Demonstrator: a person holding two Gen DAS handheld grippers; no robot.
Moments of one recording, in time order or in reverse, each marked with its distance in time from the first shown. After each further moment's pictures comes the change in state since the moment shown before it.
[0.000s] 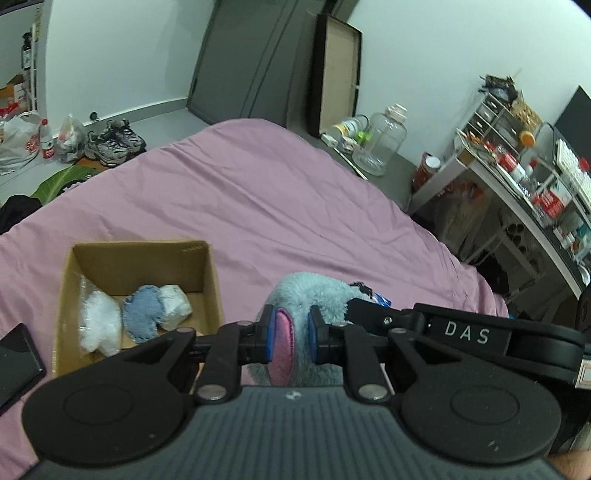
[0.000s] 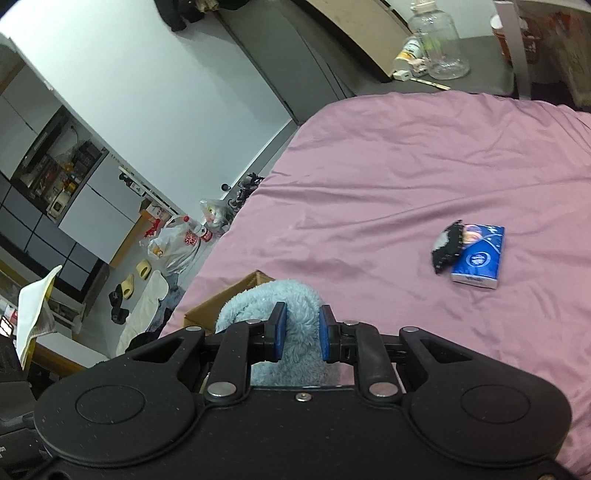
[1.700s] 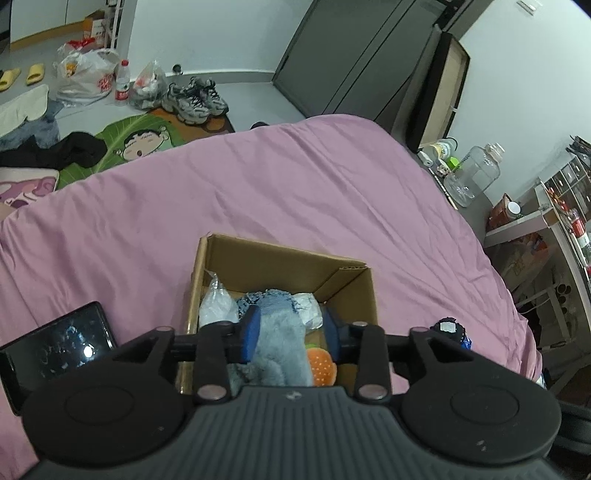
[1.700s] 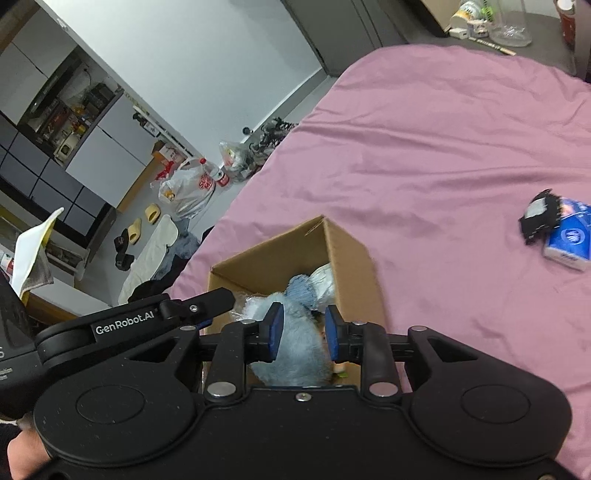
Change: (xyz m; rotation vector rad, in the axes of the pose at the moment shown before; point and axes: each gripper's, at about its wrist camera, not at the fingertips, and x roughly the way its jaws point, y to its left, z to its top) left arm 0.007 0.119 0.023 -0.229 0.053 0.122; right arm 0.060 0.056 -0.016 -0.084 0.160 0.029
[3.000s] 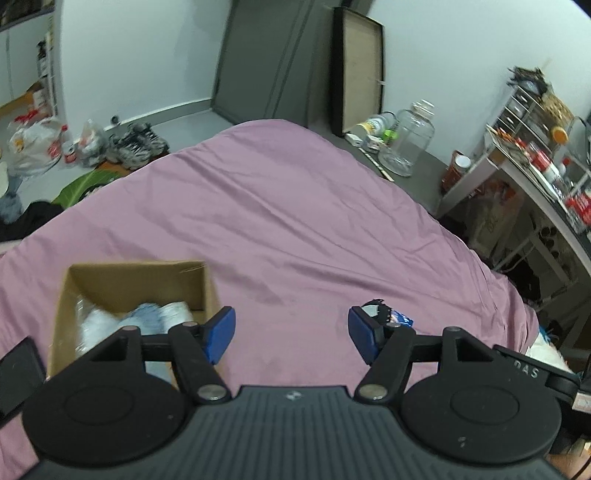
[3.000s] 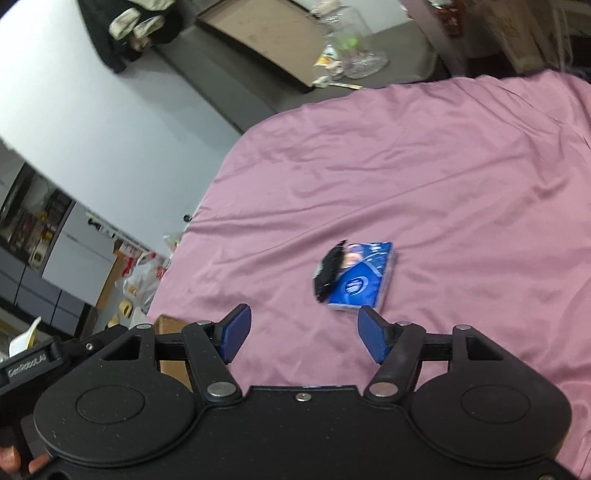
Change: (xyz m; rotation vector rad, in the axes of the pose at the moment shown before) left arm 0.011 -0.153 -0.039 0.249 -0.057 -0.002; right arm -0.075 -0.195 0.006 0.257 -0.204 -0.055
